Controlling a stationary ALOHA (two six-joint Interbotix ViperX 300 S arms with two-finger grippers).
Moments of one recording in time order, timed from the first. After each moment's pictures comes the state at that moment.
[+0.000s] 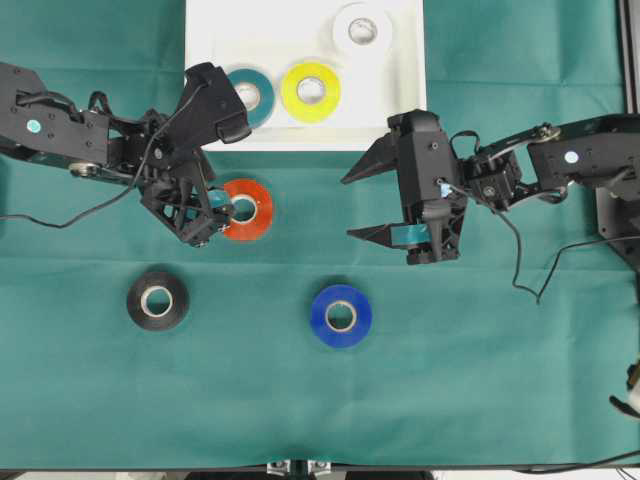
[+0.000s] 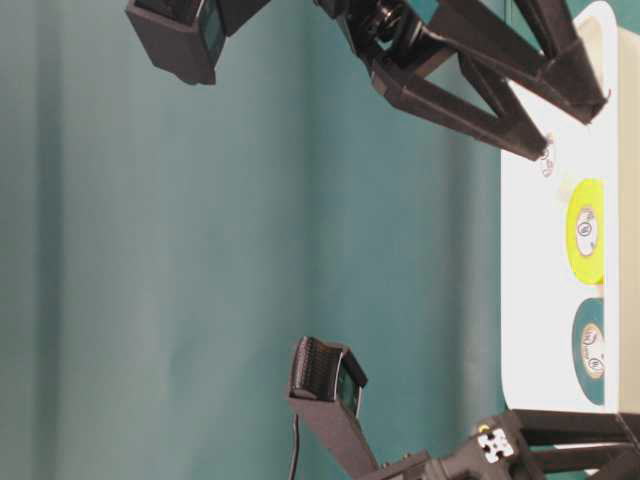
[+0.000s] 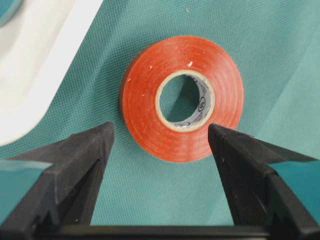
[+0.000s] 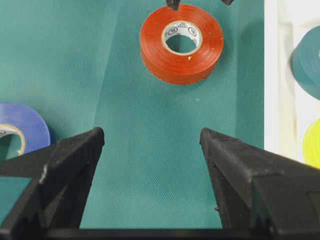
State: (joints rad) left arm 0.01 -0.01 0.71 -0.03 0.33 -0.54; right arm 0.02 -0.13 0.83 -0.64 -0.13 0.72
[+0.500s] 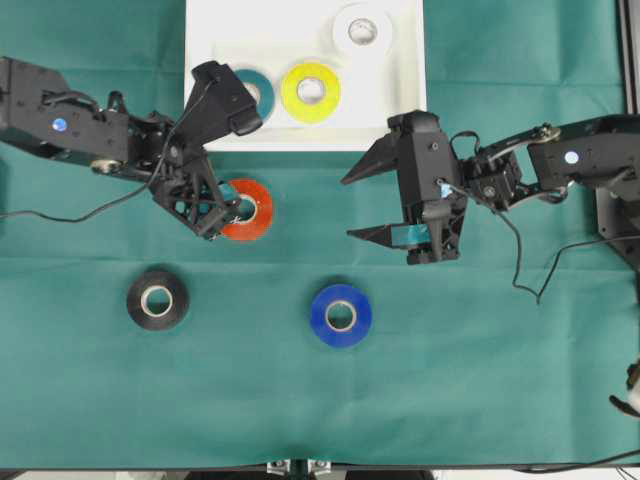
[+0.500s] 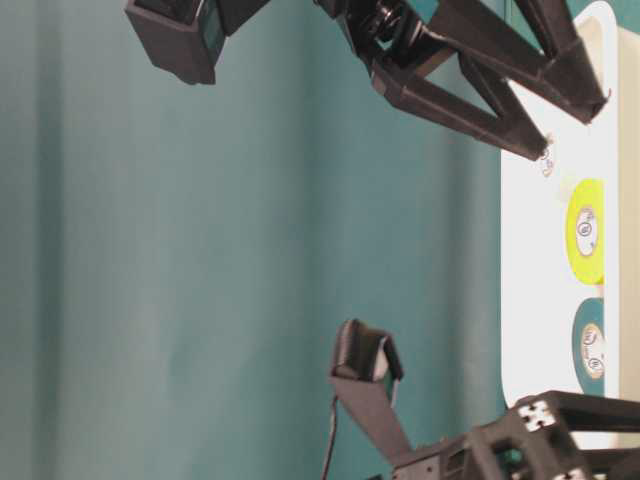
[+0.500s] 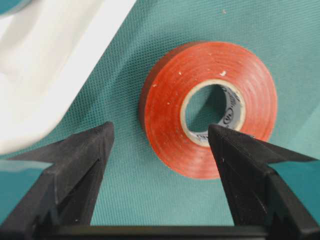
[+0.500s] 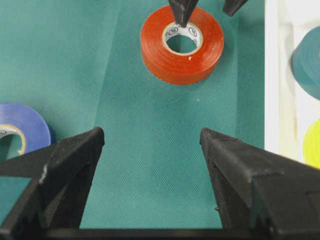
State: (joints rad) left arm 0.03 0.06 0.68 -0.03 0.36 -0.60; right arm 0.03 -0.13 0.83 -0.64 -0.13 0.72
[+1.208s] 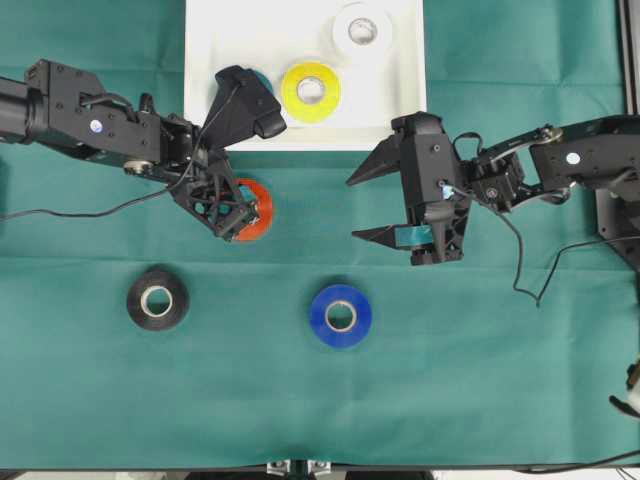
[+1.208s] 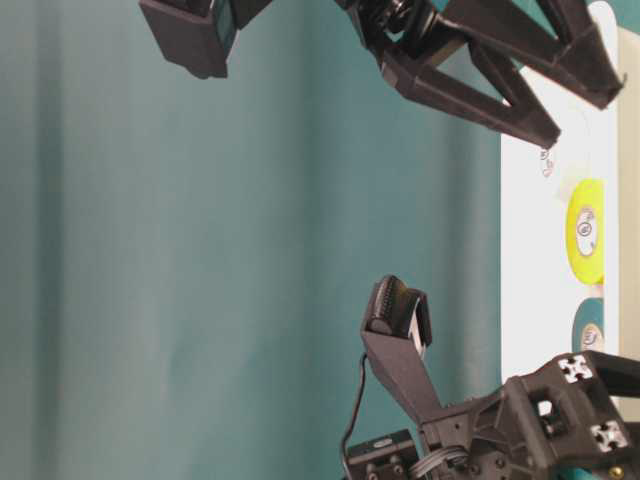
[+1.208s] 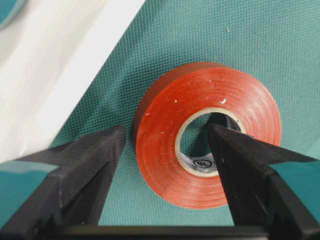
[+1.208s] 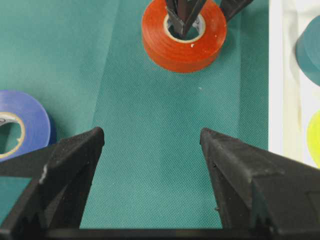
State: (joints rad) left arm 0.04 0.15 0.59 -0.03 0.43 -0.61; right arm 0.03 -0.13 0.85 -0.64 -0.13 0.72
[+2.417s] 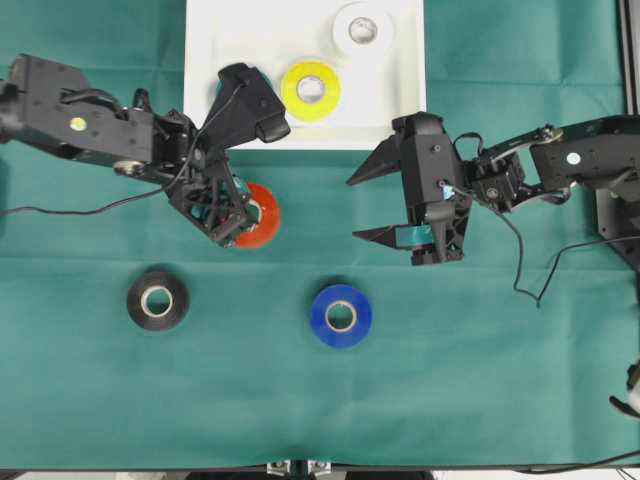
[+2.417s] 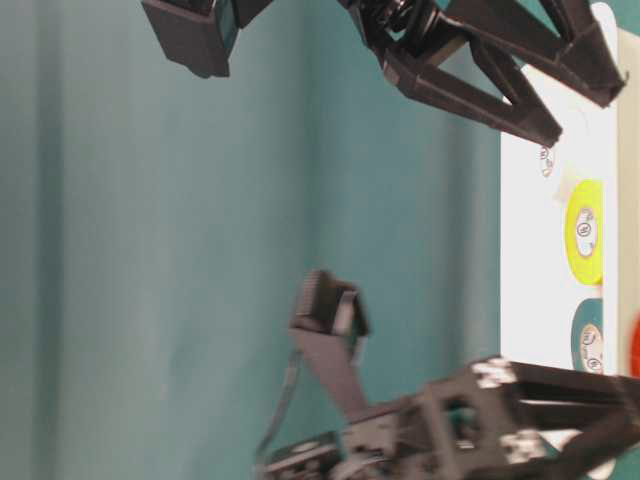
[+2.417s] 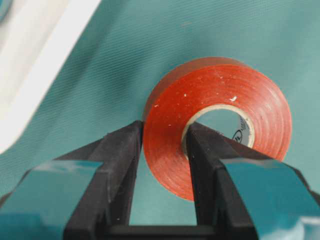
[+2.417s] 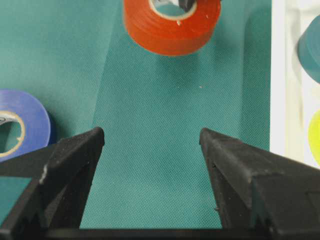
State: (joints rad) left arm 0.00 0.05 0.55 -0.03 0.52 -0.57; right arm 0.03 -0.13 0.85 -0.64 -0.13 0.72
